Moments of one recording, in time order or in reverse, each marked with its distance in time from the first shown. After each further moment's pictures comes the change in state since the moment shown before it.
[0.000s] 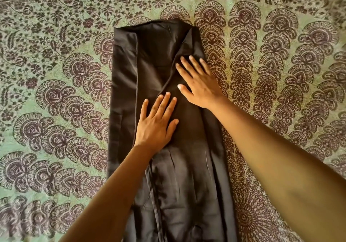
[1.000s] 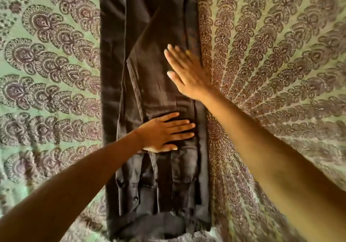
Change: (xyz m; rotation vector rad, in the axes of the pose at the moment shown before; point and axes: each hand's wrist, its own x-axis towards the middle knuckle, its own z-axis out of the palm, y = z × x) left_hand -0.157 0.062 0.027 0.085 -0.224 0.923; right_hand -0.150 -0.071 -0.018 0.236 -0.082 -0.074
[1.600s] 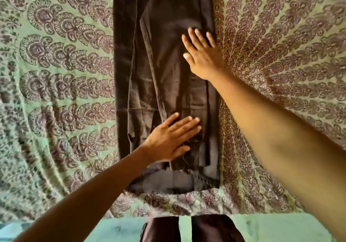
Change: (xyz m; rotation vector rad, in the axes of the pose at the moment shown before) left_hand -0.046 0.151 0.005 -0.110 0.109 -0.342; right_hand -0.062 -0.022 0.032 -0.148 -0.073 0.167
